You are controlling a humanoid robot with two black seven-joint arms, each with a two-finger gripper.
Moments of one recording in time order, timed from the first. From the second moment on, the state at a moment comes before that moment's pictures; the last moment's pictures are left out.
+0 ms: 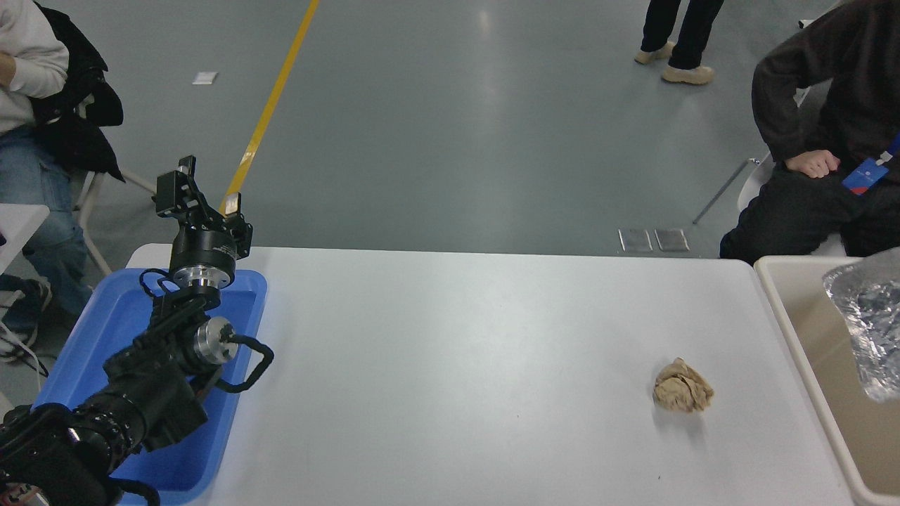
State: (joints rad) left arm -0.77 0.14 -0.65 -0.33 0.05 -0.12 -0.77; right arm 0.93 -0.71 -0.71 0.36 -0.99 0.13 0.05
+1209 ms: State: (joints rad) left arm -0.77 0.14 -0.65 -0.33 0.05 -0.12 -0.77; right arm 1.58 -0.82 -0.99 1.08 -0.85 0.19 0.04
